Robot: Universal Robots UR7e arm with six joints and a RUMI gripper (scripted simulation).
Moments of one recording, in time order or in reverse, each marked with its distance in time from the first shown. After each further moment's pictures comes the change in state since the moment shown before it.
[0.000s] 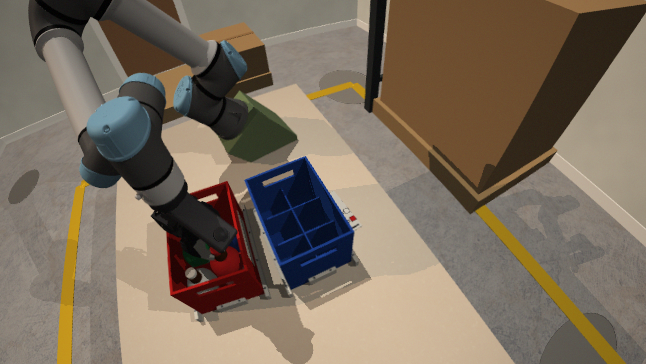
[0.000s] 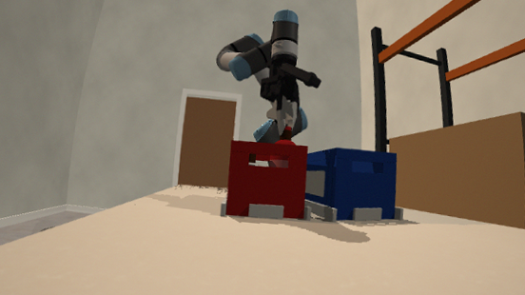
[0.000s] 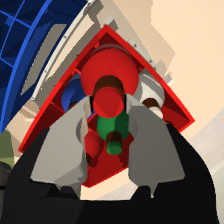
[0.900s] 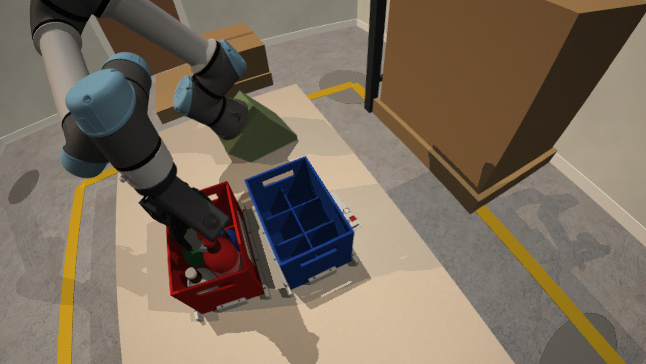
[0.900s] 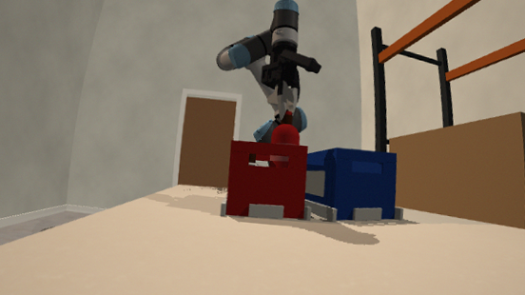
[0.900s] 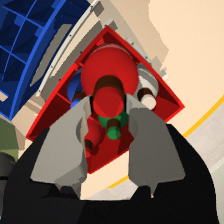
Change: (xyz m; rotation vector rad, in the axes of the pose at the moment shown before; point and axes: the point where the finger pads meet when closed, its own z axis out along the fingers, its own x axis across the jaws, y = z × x) arm 0.000 0.000 -0.041 0.000 0.000 0.000
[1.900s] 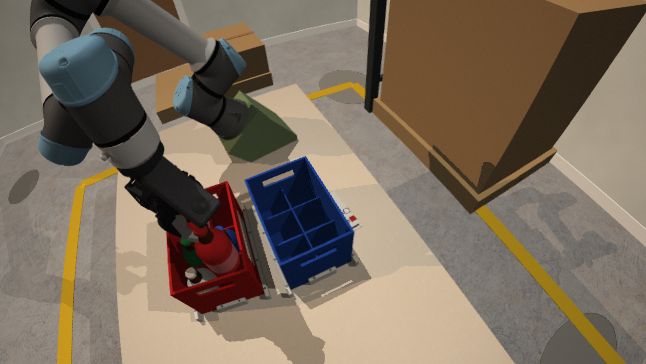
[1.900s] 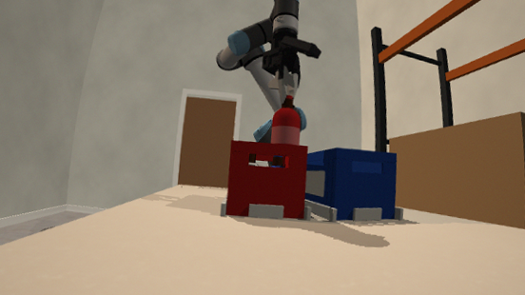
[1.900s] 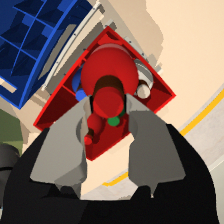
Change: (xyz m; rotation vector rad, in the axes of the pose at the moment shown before) arm 0.000 0.000 -0.043 0.000 0.000 0.000
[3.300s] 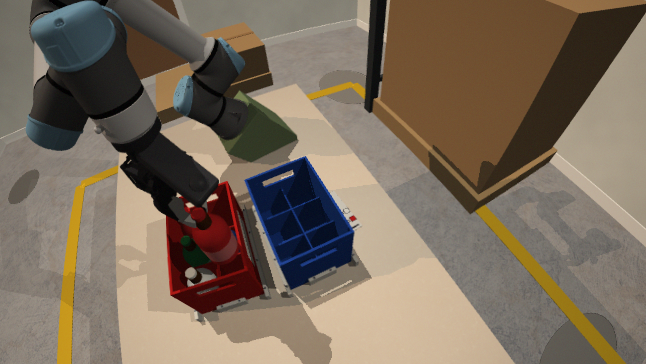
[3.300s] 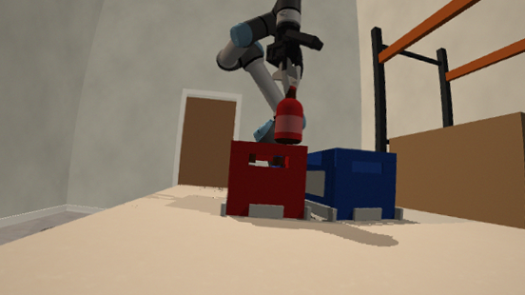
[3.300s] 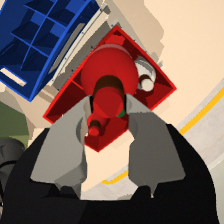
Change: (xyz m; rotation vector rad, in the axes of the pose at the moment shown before) arm -0.015 0.001 -0.032 -0.001 0.000 0.000
